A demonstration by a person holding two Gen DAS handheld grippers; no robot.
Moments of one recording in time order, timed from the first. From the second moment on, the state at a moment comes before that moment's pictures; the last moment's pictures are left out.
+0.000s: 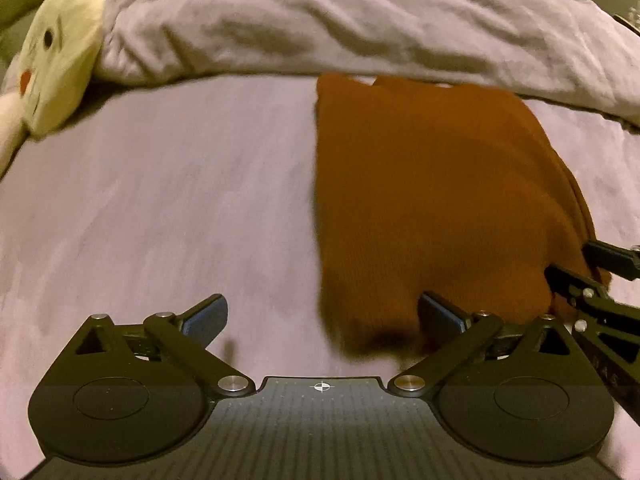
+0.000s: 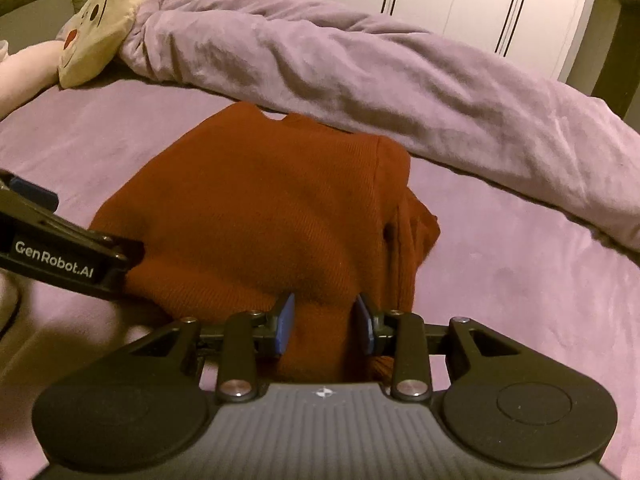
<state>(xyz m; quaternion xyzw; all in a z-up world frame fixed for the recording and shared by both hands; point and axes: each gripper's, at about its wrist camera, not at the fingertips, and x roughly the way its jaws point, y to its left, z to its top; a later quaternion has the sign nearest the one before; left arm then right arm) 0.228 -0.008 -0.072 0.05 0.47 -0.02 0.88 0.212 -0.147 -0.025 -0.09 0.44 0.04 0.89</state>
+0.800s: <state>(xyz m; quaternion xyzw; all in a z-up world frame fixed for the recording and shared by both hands) 0.176 0.009 -0.032 0.03 0.51 0.02 0.86 0.174 -0.129 0.032 -0.02 0.55 -0.03 0.83</state>
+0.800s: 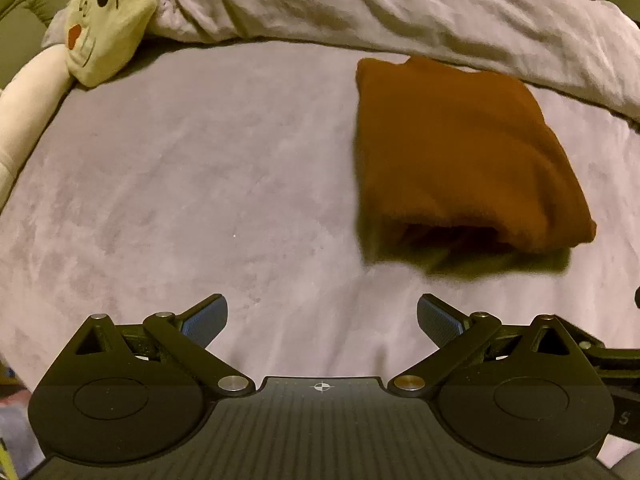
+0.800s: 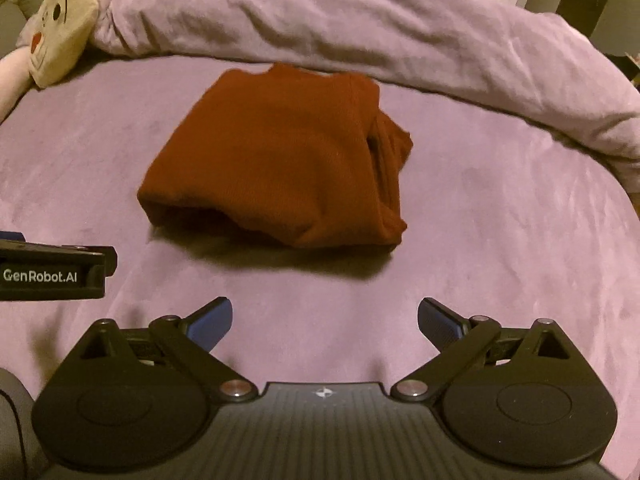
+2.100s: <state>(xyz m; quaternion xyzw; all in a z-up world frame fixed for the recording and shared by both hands) 0.175 0.012 -0.025 0.03 0.51 0.02 0.86 0.176 -0.129 0.040 -0.01 0.56 -0.03 0.83</state>
